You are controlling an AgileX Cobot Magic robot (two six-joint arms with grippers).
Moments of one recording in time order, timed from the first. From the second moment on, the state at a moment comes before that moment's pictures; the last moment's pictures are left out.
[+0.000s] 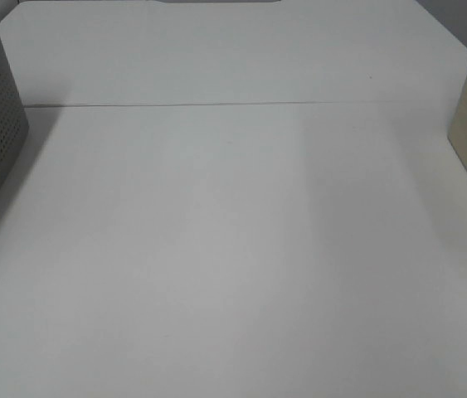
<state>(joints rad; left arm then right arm) 0.40 2.19 -1.85 0.05 1.21 1.08 0.19 0.00 -0.50 -0.05 1.06 -0.02</state>
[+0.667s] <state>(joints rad) 0.40 2.19 -1.85 0.01 1.21 1.08 0.19 0.00 -0.50 -0.05 1.06 -0.02</state>
